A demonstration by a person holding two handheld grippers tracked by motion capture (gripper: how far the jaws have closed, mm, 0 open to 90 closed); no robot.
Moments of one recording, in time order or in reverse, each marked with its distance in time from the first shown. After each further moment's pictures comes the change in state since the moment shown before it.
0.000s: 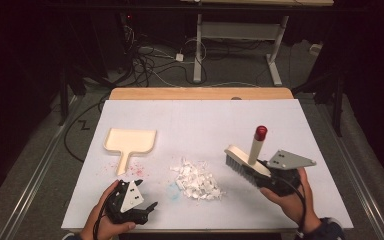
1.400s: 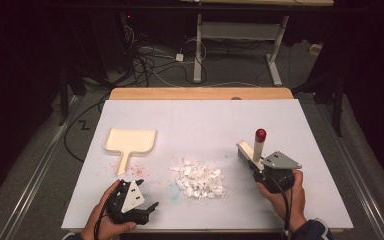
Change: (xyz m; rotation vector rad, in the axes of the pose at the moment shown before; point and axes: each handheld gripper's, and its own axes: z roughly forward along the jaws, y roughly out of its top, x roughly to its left) left arm -0.002 0.002 0.002 -0.011 -0.006 0.008; right arm -0.005 -0.024 0.033 0.082 -0.295 0.061
